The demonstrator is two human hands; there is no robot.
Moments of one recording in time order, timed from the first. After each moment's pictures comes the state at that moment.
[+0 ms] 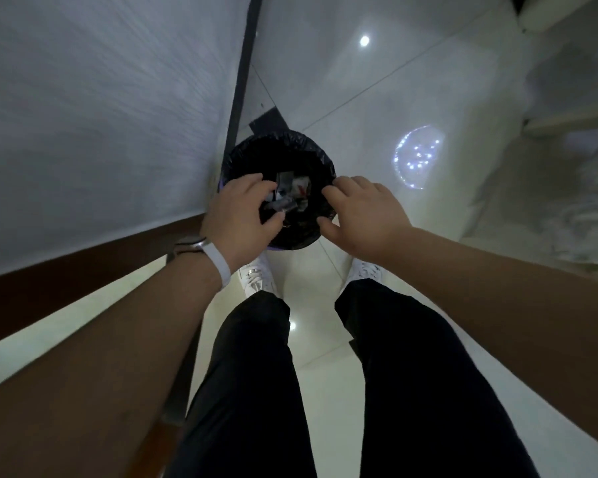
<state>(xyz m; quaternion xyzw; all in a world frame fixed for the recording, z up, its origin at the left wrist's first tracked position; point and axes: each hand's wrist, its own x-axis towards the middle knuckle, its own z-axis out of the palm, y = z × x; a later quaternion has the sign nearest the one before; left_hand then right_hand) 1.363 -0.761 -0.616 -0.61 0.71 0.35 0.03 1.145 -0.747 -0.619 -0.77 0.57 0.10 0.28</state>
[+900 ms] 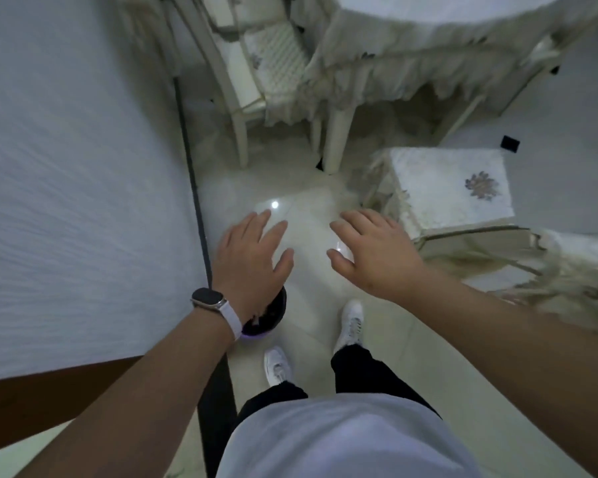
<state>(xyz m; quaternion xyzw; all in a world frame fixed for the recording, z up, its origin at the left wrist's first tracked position) 1.283 -0.719 -0.234 -0.34 0.92 0.13 -0.13 1.087 -0.601 -0.211 -0.64 0.76 -0.06 0.03</state>
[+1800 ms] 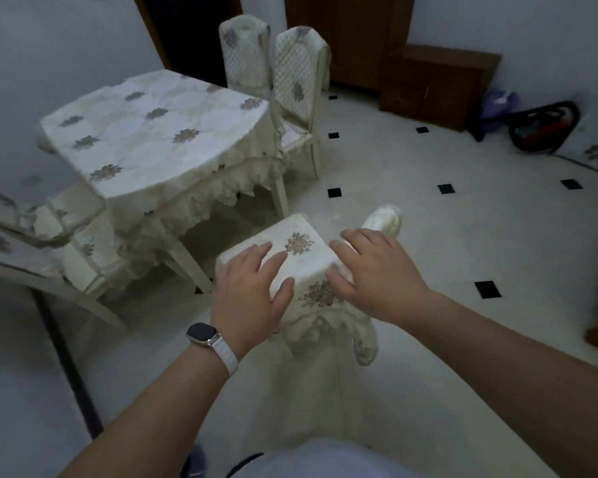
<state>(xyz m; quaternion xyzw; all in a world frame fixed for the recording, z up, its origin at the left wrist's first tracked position) 0.942 -0.419 -0.106 -0.05 0.97 0.09 -0.21 0.834 -0.216 -0.095 -0.39 0.91 -0.11 -0.11</state>
